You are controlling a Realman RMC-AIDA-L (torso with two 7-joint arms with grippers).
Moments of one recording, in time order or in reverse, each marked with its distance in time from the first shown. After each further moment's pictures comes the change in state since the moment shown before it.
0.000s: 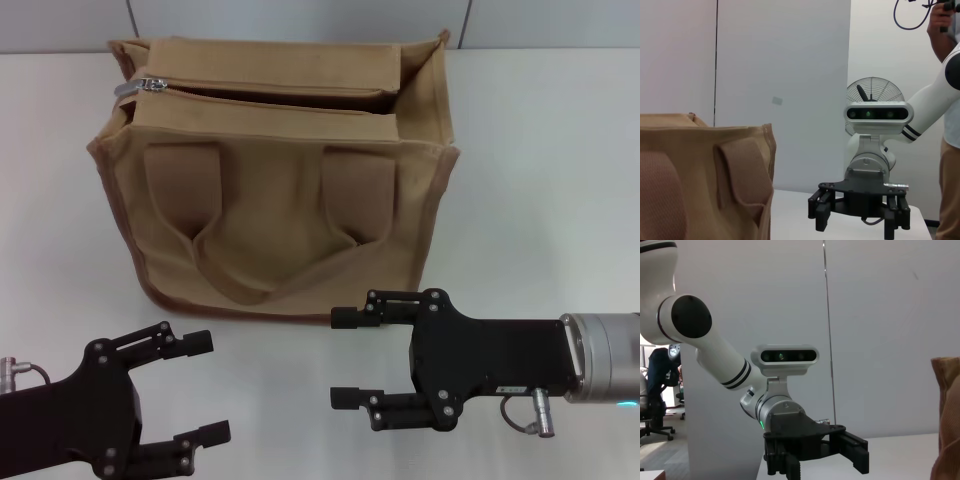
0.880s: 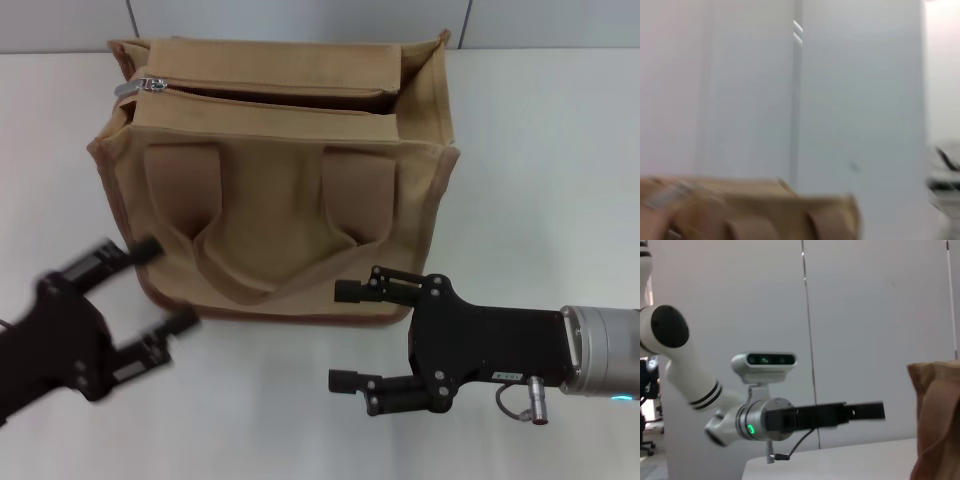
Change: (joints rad) left arm 0.005 -0.005 -0.160 -0.130 -0.124 -0.007 0.016; right arm 0.000 0.002 0.000 0.038 0.063 0.020 0.001
